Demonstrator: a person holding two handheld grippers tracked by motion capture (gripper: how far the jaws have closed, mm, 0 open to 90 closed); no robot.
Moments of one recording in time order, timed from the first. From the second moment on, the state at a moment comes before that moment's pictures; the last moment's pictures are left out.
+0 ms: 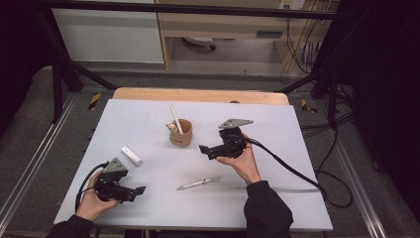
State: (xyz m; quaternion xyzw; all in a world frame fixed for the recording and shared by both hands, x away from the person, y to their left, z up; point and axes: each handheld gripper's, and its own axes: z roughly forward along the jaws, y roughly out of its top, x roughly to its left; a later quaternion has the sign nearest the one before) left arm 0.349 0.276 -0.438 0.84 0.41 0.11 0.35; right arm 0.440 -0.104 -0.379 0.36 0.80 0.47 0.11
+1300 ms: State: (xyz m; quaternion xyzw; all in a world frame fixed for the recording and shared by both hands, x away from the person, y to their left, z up) left arm 0.354 0.204 -0.420 0.88 0.34 0.09 0.33; right arm 0.377 -0.240 -0.438 0.39 0.81 0.43 0.08
